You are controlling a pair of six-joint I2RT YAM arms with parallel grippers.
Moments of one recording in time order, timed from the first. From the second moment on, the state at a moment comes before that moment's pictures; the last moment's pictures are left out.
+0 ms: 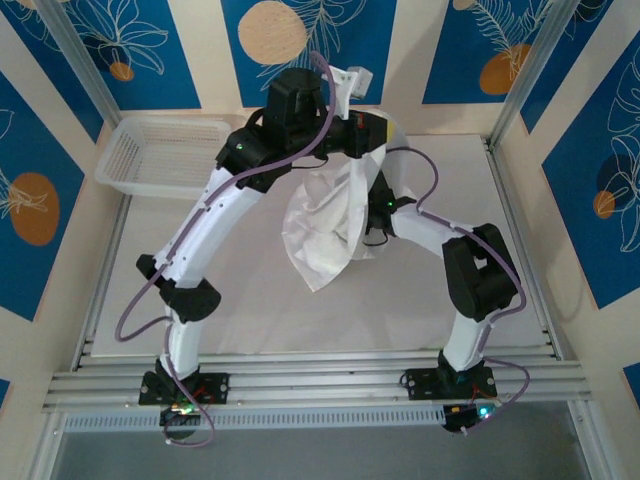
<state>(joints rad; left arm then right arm) -0.82 2.00 2.60 -0.78 0.41 -0.51 0.44 1.80 1.22 -0.26 -0.43 0.63</state>
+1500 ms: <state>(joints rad) -1.04 2.08 2.70 -0.80 0.33 -0.57 0.61 2.72 2.88 -1.18 -0.29 0.37</state>
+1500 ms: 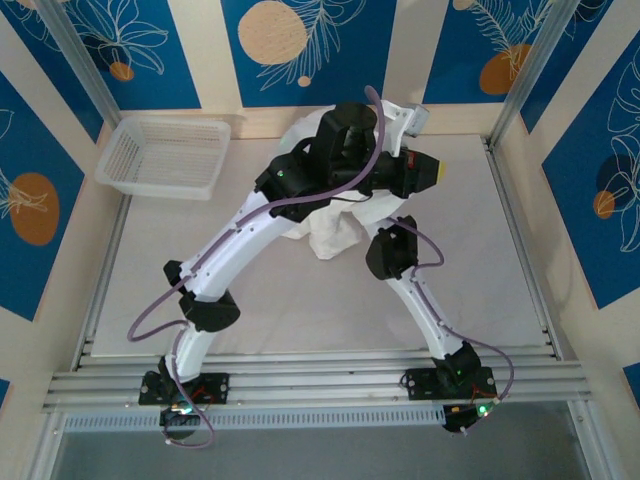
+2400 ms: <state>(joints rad) -1.02 1.90 2.46 -0.97 0.10 -0.40 0.78 2.94 3.10 -1.46 -0.17 0.35</state>
